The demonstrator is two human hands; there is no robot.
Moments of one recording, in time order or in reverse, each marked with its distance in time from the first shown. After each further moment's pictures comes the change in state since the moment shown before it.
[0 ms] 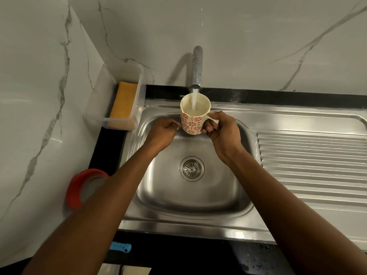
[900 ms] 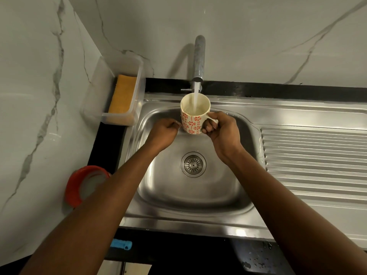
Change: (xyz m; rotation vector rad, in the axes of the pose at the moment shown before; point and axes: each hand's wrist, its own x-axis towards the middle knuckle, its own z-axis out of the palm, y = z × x) left_hand 0.001 -0.018 0.007 0.025 -0.059 -0.019; right_hand 0.005 0.018 -0.004 -0.050 -0.015 -0.001
